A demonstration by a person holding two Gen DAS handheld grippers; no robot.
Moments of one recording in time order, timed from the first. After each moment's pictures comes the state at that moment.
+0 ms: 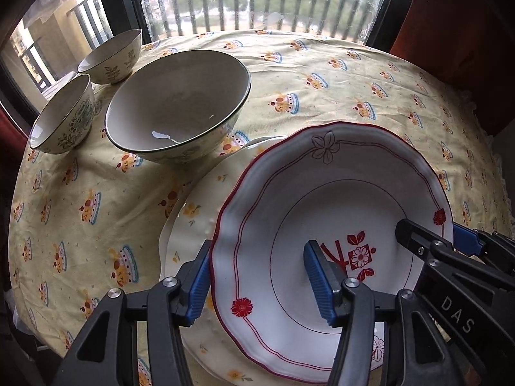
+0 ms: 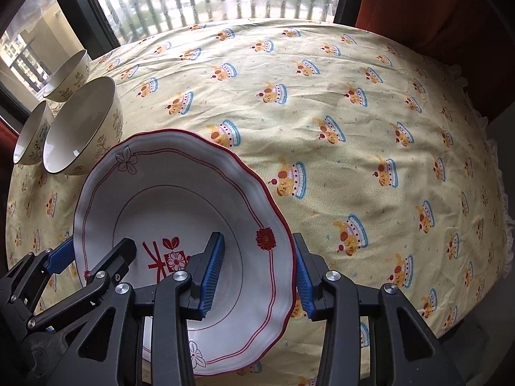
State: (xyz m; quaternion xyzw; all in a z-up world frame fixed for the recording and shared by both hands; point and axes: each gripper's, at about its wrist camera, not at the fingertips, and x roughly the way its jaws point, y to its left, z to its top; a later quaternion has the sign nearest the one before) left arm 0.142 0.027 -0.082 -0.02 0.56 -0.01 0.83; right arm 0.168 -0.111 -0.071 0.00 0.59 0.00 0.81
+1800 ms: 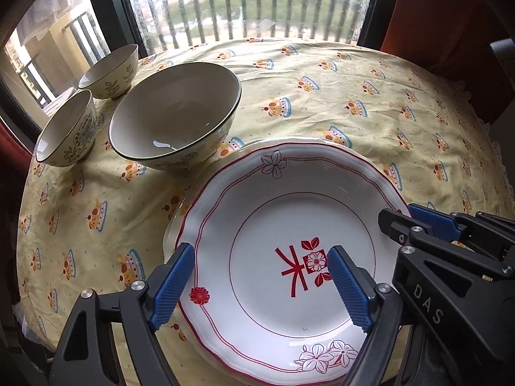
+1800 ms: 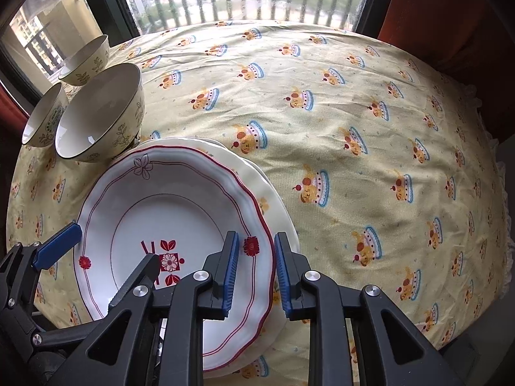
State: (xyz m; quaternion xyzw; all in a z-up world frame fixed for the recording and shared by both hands) left arm 0.133 0.018 -0.074 0.01 0.55 -0.02 0.83; right arm 0.169 -0.095 -0.075 -0.02 0.59 0.03 0.81
